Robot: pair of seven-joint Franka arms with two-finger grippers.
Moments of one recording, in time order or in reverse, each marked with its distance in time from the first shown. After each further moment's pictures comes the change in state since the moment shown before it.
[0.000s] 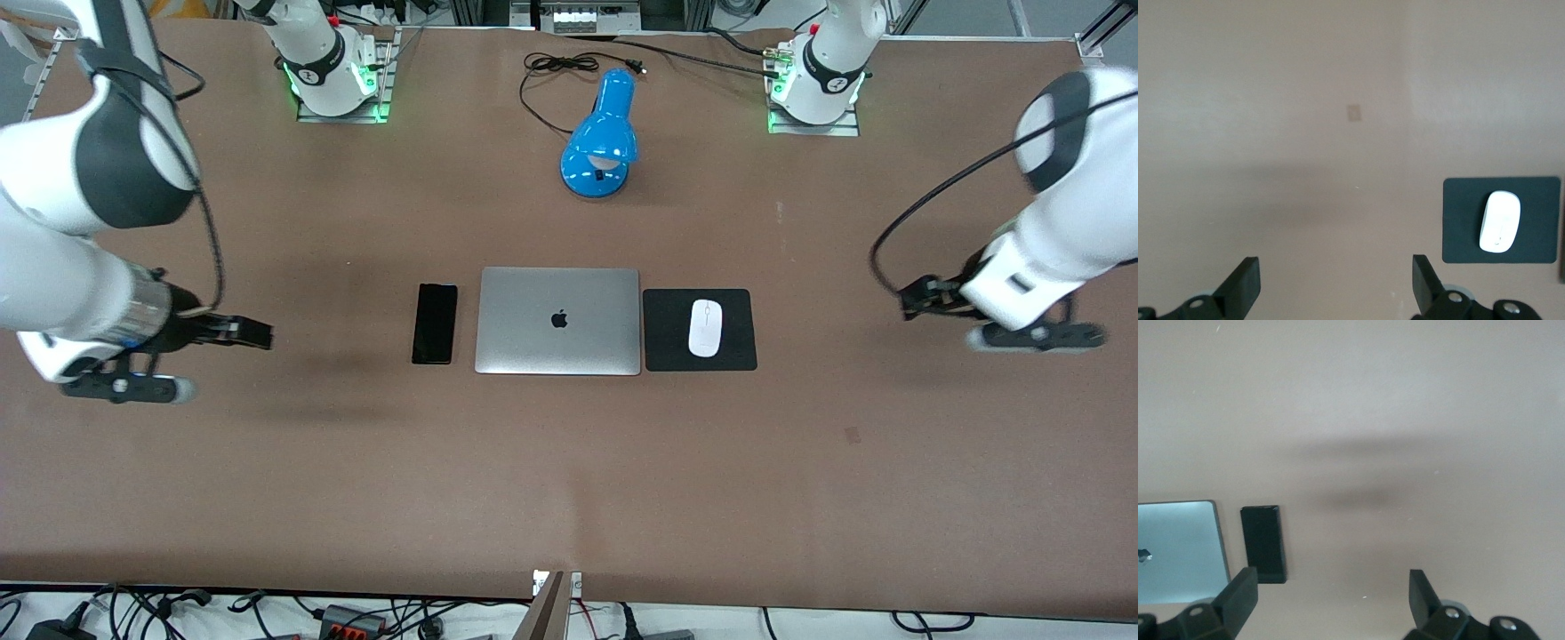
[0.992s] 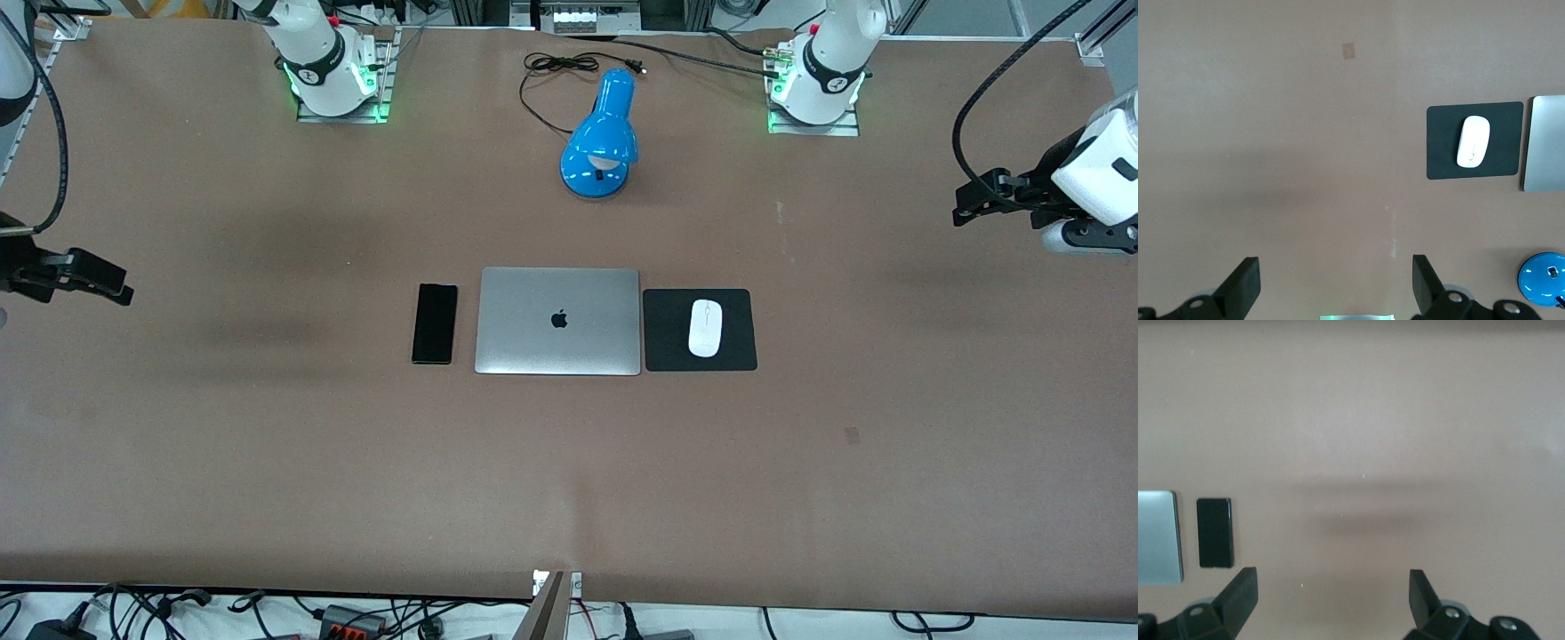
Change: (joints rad) left arm -0.097 -0.106 0.130 0.095 -0.069 -0.348 0.106; right arm 0.103 -0.246 -0.314 -0.160 0.083 0.003 -0.250
